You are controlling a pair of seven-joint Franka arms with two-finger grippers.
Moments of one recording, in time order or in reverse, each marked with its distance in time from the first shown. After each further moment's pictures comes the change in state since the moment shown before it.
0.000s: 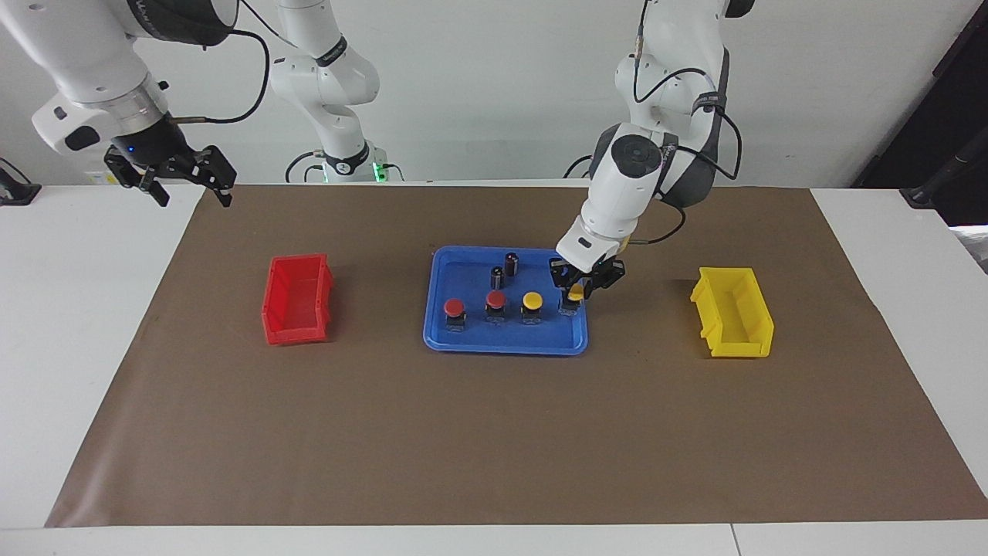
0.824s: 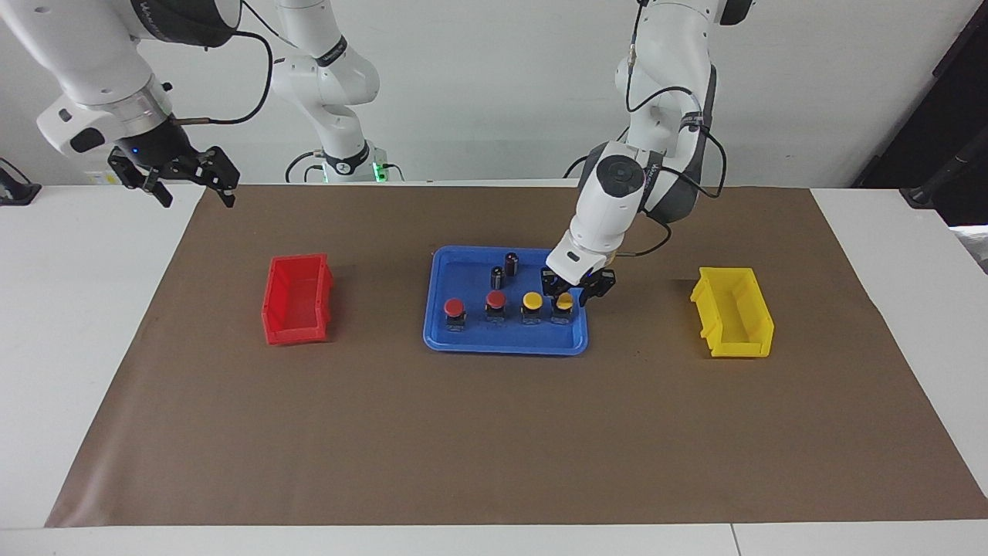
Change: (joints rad) left arm -0.014 0.034 0.001 -0.029 0.000 0.061 -0.013; right arm 0.008 0.000 0.003 -0.003 0.000 0.000 0.000
